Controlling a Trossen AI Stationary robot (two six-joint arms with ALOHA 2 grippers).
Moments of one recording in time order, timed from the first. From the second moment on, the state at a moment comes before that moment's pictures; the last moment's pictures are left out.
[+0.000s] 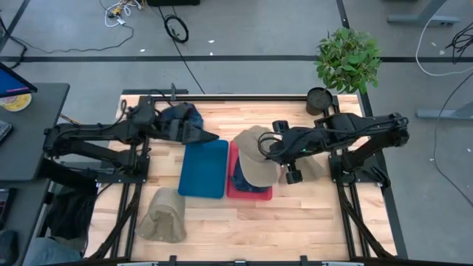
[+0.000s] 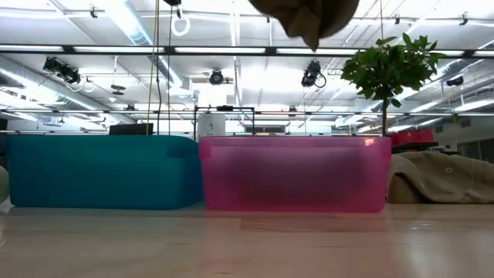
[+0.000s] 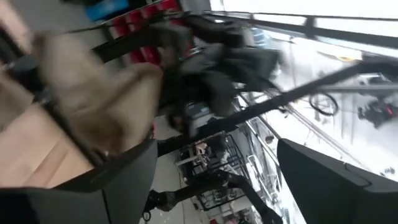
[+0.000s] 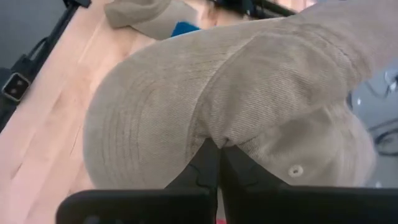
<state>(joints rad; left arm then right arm) 0.07 1.06 0.92 0.34 0.24 -1.26 0.26 1.50 1.82 -1.16 0.18 -0.16</state>
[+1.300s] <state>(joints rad) 0.12 1.56 1.32 0.43 0.42 -1.40 0.23 1.52 1.86 -1.25 0.21 -0.34</state>
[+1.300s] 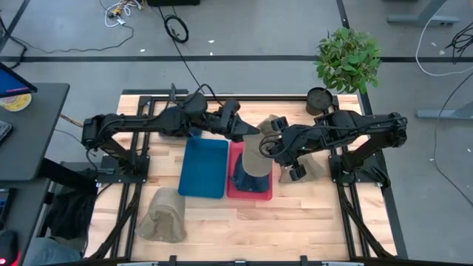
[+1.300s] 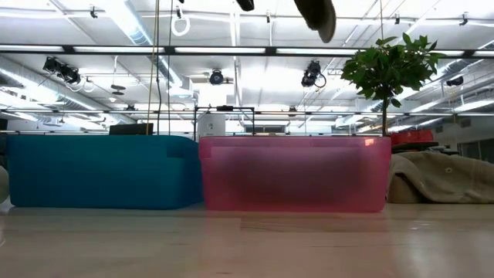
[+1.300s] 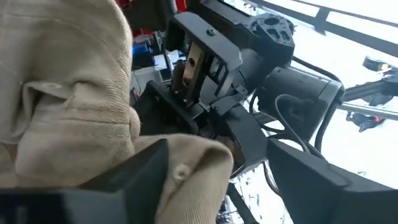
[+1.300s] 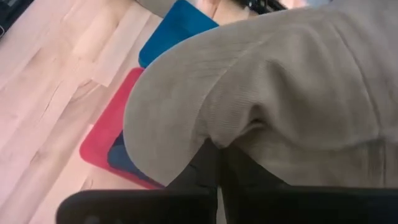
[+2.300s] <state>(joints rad) 0.13 1.56 1.32 0.12 0.80 -1.22 0.23 1.51 1.94 -1.39 0.11 -0.21</state>
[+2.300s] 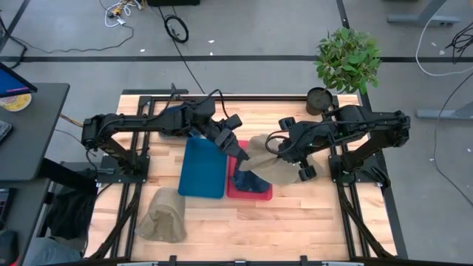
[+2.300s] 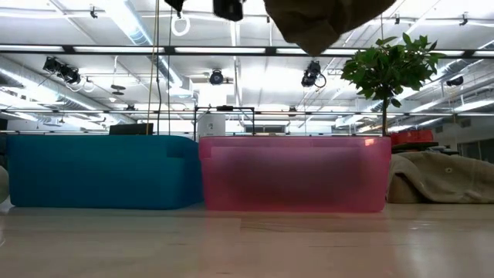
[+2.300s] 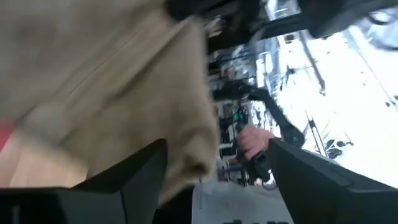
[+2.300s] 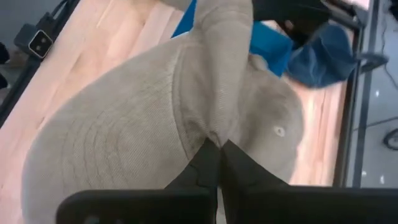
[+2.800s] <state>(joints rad) 0.17 1.56 1.32 -0.04 0.75 -1.16 0.30 1.51 1.94 -1.39 0.23 -0.25</state>
